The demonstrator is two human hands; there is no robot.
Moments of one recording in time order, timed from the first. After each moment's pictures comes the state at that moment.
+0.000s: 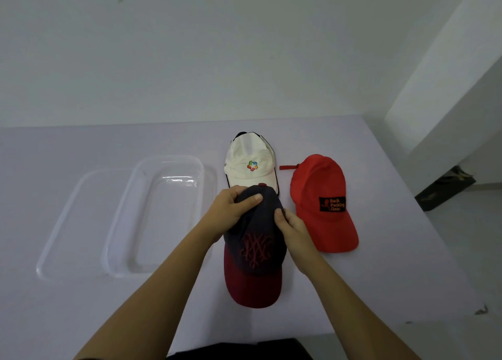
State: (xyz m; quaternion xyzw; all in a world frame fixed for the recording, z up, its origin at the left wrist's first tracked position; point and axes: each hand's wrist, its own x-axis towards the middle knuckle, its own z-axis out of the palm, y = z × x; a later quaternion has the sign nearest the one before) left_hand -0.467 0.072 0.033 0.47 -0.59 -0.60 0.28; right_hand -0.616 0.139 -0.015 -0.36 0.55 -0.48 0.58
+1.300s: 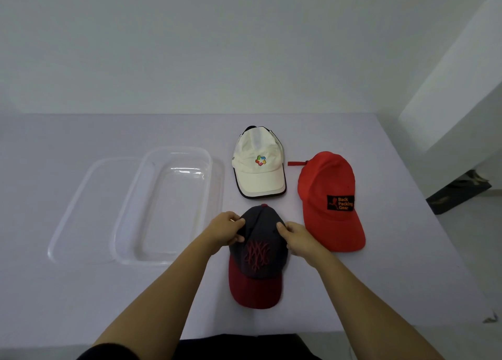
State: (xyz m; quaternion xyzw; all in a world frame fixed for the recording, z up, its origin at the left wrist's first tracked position) left_hand -0.446 0.073 -0.045 0.64 -0.48 -0.60 0.10; right_hand -0.640 0.123 -0.070 -0.40 0.70 -0.21 0.55
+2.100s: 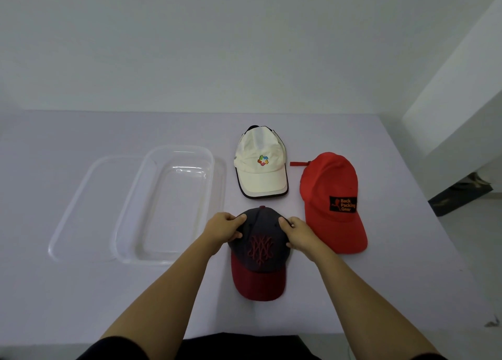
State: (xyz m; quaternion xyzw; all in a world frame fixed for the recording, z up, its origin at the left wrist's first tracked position) left_hand -0.440 0.070 -0.059 0.67 -0.46 -0.56 0.15; right_hand -0.637 0.109 -0.072 -0.39 0.73 -0.21 0.51
